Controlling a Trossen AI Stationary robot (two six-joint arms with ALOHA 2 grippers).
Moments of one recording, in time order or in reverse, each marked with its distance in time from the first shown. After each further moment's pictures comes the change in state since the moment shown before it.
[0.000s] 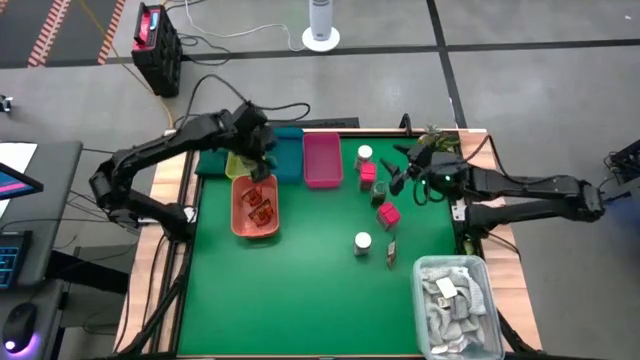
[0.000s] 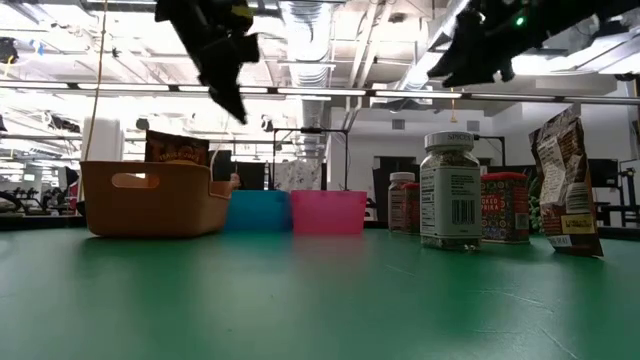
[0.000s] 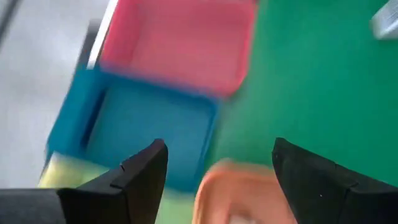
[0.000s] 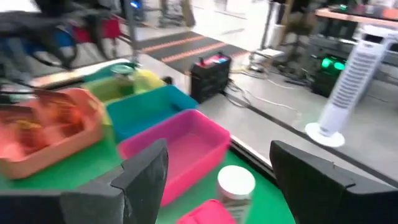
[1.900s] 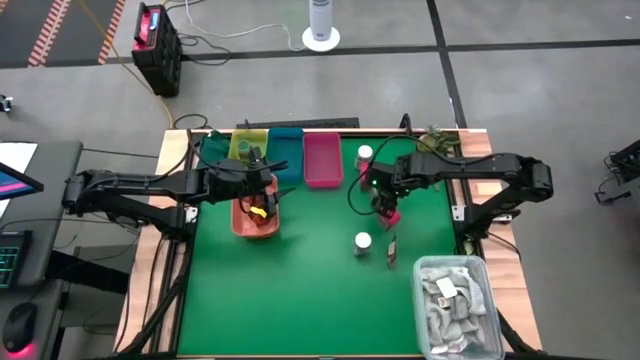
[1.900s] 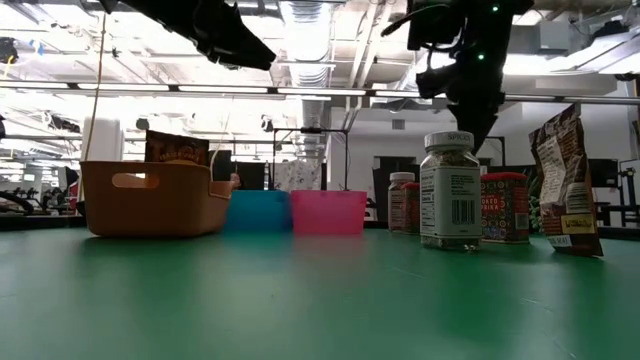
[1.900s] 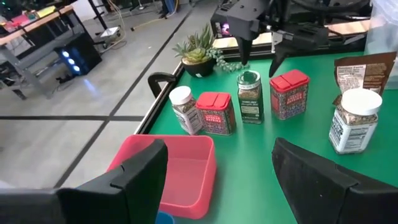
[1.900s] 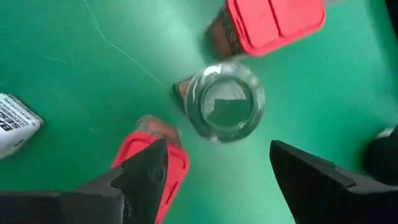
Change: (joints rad) left arm -0.463 -0.303 -0.451 0.772 -0.414 -0.133; right arm -0.005 0.611 0.489 -0.984 -0.315 0.169
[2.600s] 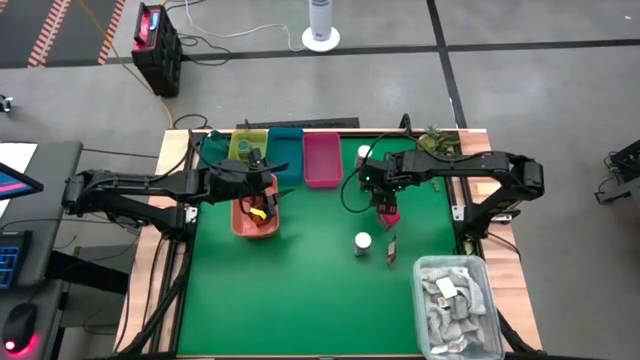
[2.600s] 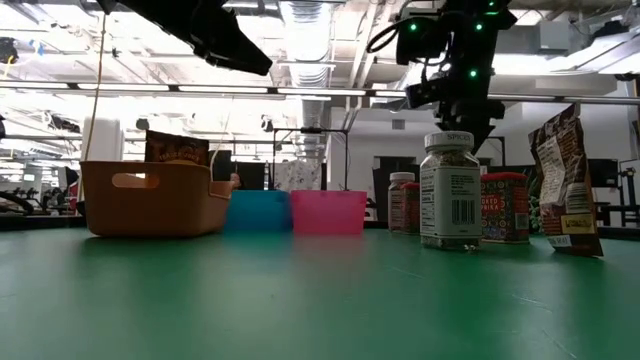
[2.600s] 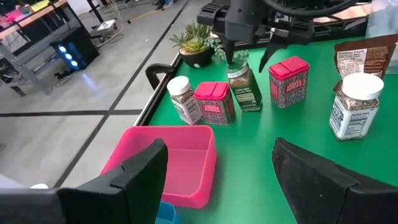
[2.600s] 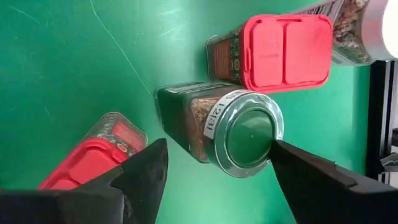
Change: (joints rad) left arm 0.000 0.000 0.000 -0.040 0.000 0.014; right arm -0.032 0.077 0.004 0.072 0.006 -0.350
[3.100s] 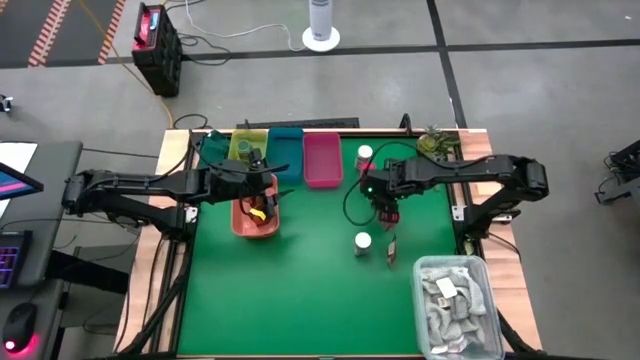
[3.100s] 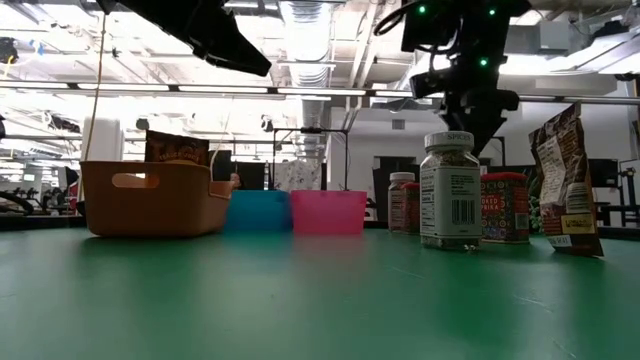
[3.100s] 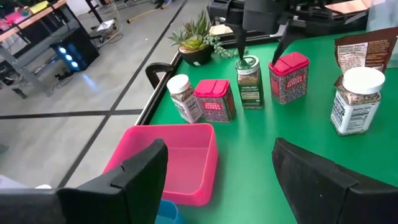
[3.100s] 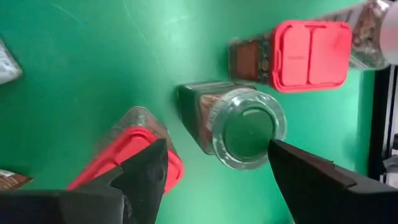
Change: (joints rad) left arm 0.000 0.000 0.000 -0.009 0.000 0.019; right arm 0.077 -0.038 -0.007 -0.043 0.057 0.034
